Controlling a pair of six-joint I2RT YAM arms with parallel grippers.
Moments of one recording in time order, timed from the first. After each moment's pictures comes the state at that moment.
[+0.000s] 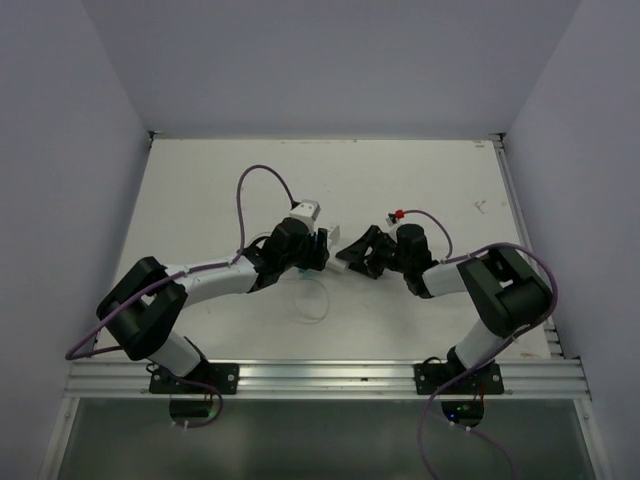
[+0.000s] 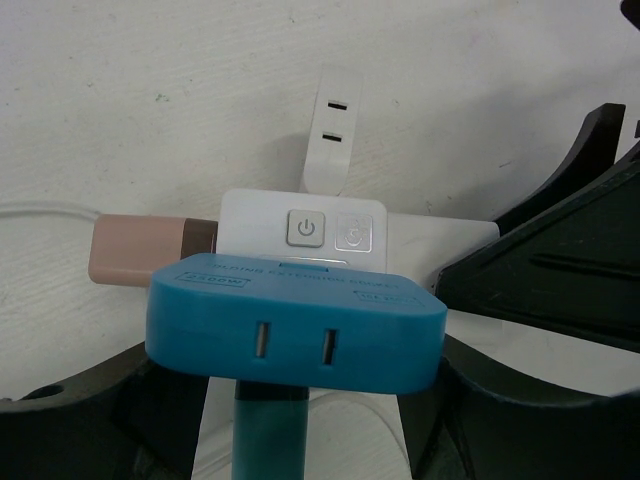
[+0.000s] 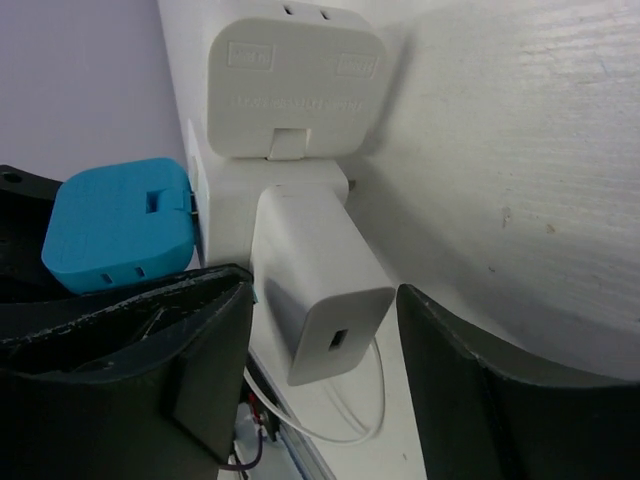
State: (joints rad) left arm -0.76 1.54 0.78 0.14 -0.15 -0.43; right arm 0.43 1.65 0.49 0.66 -0.47 1.10
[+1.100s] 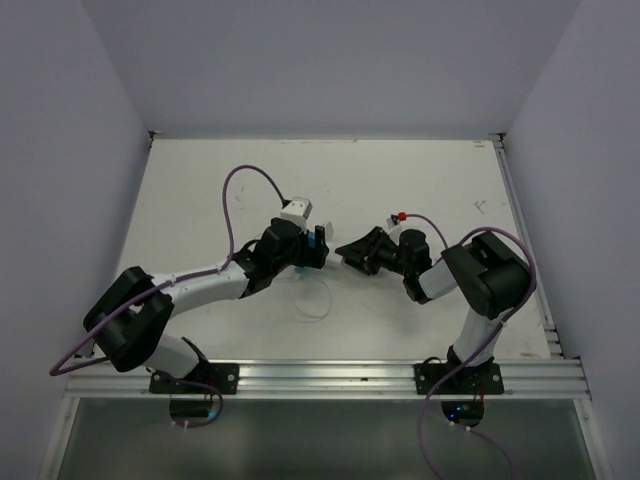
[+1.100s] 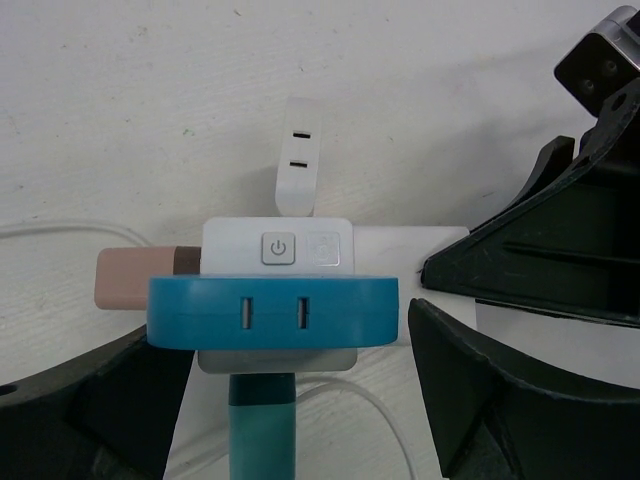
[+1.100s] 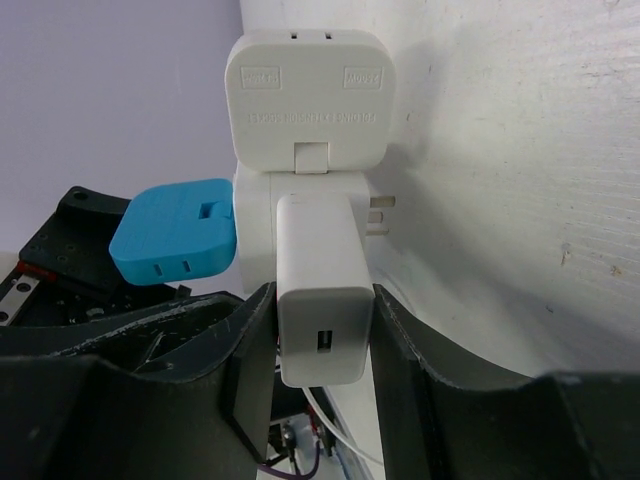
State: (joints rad) left arm -0.76 1.46 0.73 0.19 -0.18 -0.43; right arm 0.43 1.80 0.44 1.06 -0.51 1.32
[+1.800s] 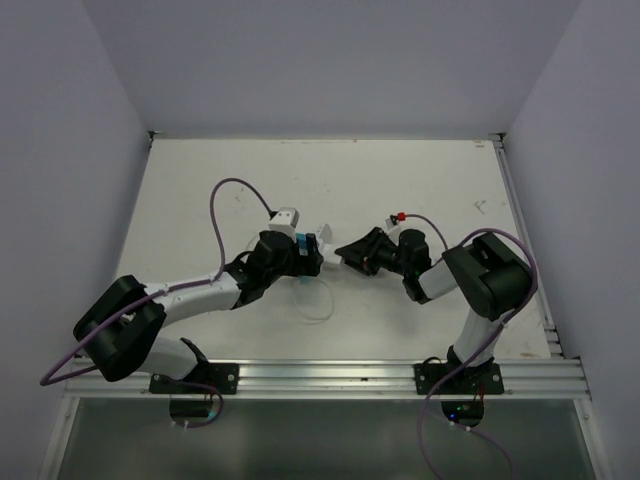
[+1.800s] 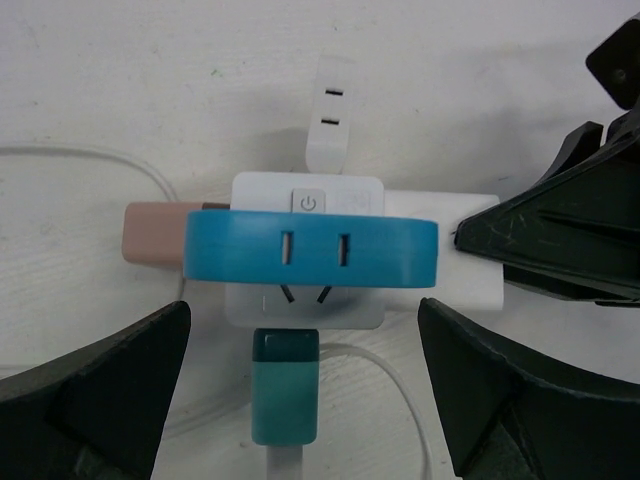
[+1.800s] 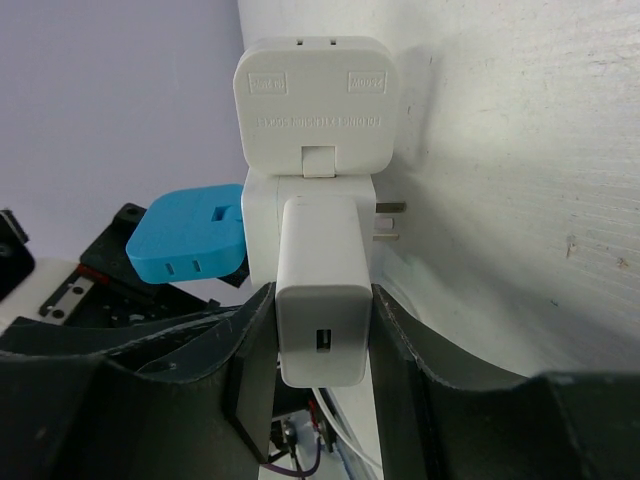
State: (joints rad) left arm -0.76 1.39 0.62 0.22 -0.22 -0.54; right arm 0.43 1.79 0.45 1.03 -0.51 1.32
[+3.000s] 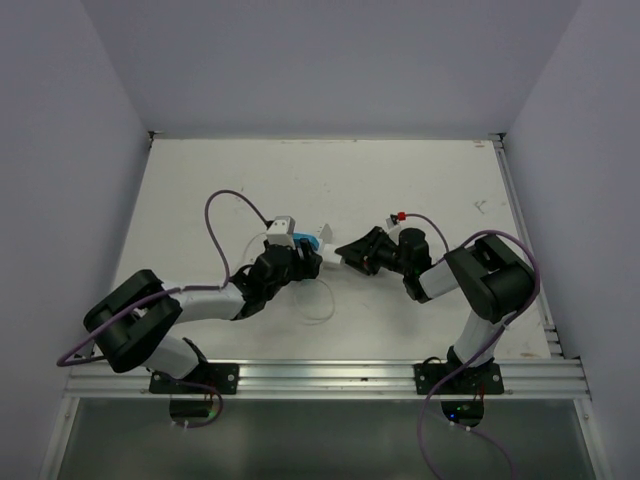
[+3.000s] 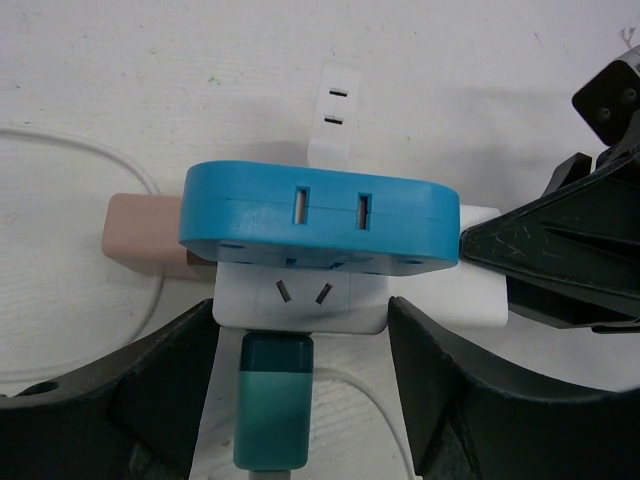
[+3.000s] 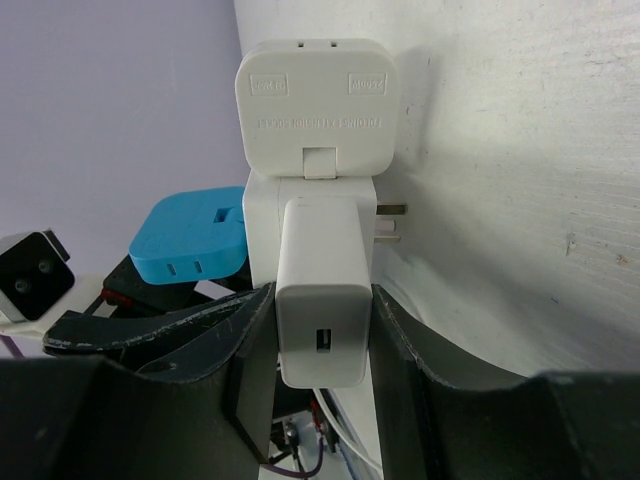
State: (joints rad) left arm -0.81 1.45 0.49 0.51 -0.31 -0.63; right arm 0.43 1.77 0.45 0.99 -0.51 1.32
